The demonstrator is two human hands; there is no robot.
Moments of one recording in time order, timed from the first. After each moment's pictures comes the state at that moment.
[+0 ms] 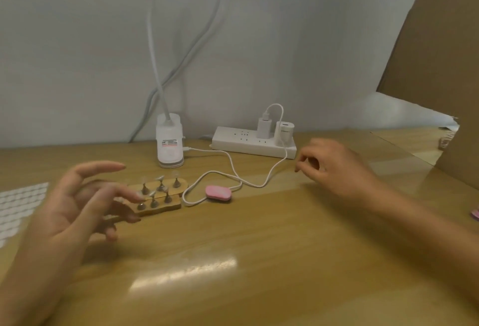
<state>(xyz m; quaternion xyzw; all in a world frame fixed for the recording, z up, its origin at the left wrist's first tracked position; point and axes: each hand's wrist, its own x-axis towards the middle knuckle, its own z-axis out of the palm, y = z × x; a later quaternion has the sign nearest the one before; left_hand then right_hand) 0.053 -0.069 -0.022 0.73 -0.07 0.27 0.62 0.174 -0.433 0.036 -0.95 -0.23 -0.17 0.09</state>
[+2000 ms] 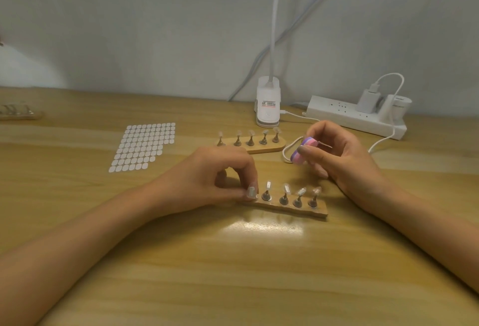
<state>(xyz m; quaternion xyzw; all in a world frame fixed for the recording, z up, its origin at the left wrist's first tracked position) 0.026 -0.054 0.003 0.88 -0.26 0.08 0.38 0.131 -0.293 -0.006 -0.67 -0.33 0.10 0.66</state>
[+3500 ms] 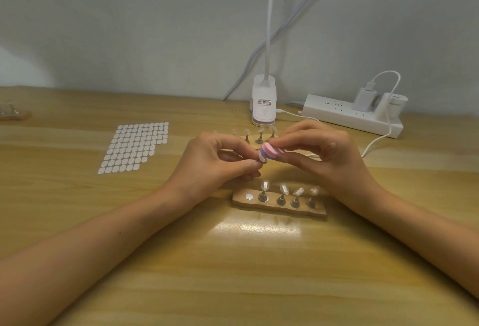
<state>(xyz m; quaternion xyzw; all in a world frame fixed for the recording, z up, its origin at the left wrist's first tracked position) 0.040 -0.078 -0.007 0.78 -0.05 0.12 0.62 0.126 -0.277 -0.004 -0.71 -0.49 -0.10 0.50</state>
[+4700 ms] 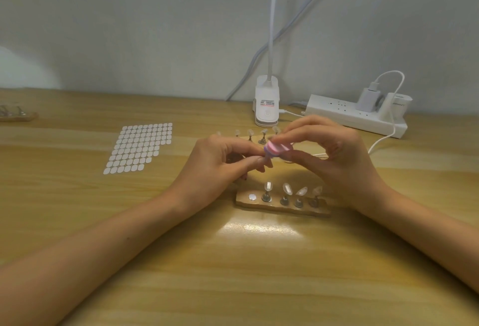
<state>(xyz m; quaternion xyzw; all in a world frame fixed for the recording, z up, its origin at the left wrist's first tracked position) 0.043 -0.077 -0.011 0.83 -0.12 0.17 0.51 0.124 -0.276 0.002 -0.71 -0.51 -0.17 0.46</state>
